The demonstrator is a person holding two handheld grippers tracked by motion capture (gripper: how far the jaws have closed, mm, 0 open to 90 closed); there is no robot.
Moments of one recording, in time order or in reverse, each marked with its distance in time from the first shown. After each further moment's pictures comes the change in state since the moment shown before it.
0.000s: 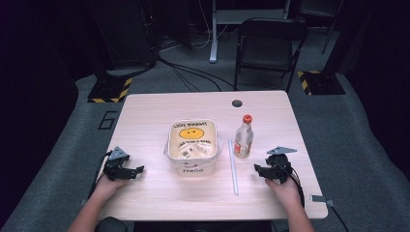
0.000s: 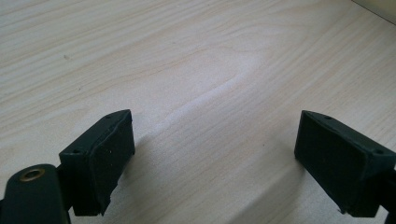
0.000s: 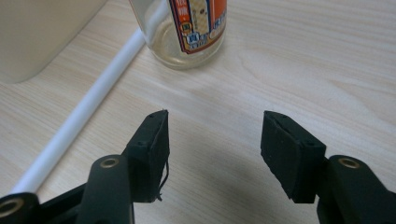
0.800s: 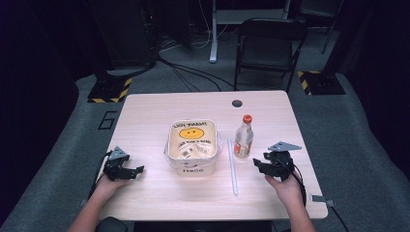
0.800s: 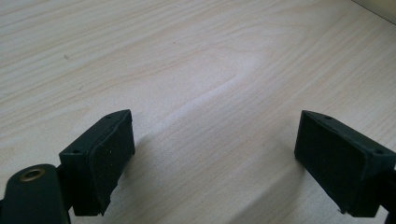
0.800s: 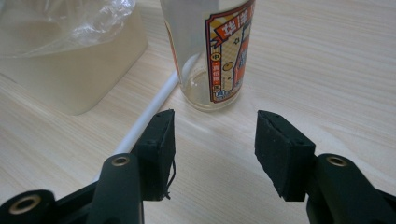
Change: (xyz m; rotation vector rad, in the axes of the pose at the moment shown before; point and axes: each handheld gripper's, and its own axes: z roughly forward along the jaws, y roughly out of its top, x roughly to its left) left arm 0.000 0.000 0.000 0.001 0.001 0.000; right arm 0.017 0.023 -0.035 -0.092 0.024 -0.030
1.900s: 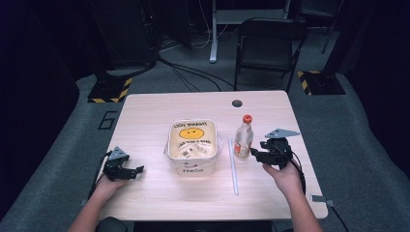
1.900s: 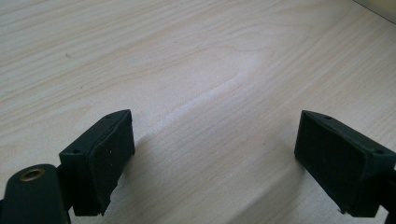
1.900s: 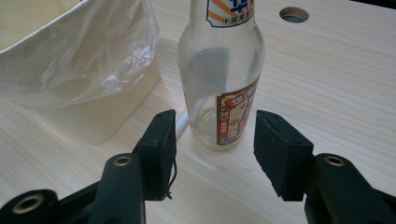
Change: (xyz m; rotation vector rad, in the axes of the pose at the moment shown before) left arm 0.000 -0.001 0.000 -0.008 0.009 -0.004; right arm 0.006 0.045 -0.010 -0.010 0.021 -0.036
